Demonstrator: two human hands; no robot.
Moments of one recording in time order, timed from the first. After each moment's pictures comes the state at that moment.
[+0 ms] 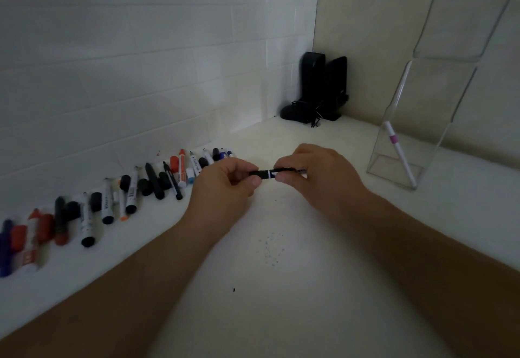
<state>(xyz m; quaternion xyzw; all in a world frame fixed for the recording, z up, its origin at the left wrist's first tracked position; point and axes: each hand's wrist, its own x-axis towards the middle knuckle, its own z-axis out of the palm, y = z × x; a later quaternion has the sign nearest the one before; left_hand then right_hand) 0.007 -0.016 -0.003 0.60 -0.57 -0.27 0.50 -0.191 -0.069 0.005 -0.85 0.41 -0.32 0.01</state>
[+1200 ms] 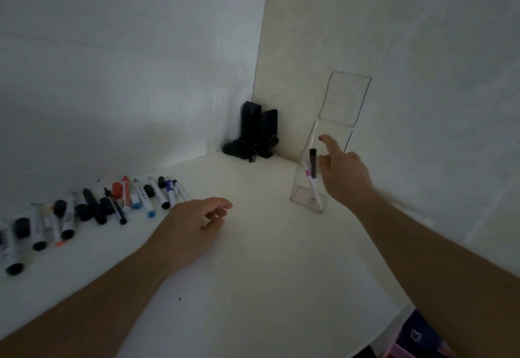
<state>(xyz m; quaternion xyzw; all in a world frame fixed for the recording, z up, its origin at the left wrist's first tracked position) -0.003 0.001 -0.009 0.50 -0.78 -0.13 0.34 -0.329 -0.062 0.075 -0.68 0.67 -0.28 -0.14</state>
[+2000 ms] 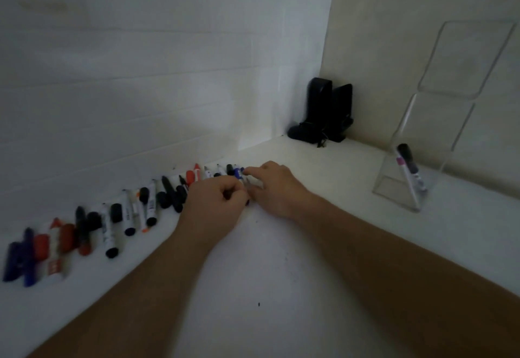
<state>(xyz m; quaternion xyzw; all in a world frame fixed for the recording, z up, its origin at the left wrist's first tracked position) 0.058 -0.013 0.001 0.60 -0.65 -0.12 0.45 -0.093 -0.112 -0.009 -0.84 0.49 -0.18 0.12</state>
